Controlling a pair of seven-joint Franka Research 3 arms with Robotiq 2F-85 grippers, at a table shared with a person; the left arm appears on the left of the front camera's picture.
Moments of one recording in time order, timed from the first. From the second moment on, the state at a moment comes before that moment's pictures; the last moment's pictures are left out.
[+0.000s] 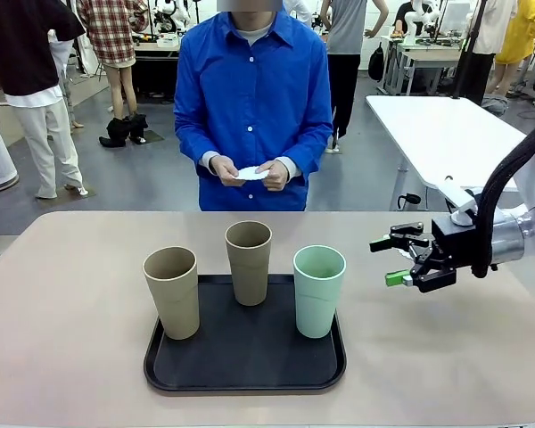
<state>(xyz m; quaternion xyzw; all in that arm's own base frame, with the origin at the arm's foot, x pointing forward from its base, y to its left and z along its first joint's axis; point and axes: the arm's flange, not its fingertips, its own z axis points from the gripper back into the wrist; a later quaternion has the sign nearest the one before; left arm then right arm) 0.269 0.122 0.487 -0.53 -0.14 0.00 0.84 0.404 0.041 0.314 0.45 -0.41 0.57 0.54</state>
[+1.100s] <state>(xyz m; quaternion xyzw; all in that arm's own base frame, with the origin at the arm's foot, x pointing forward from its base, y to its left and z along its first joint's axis) 0.269 0.122 0.487 -0.53 -0.14 0.00 0.84 0.421 0.093 0.269 0.50 -0.36 0.58 0.53</state>
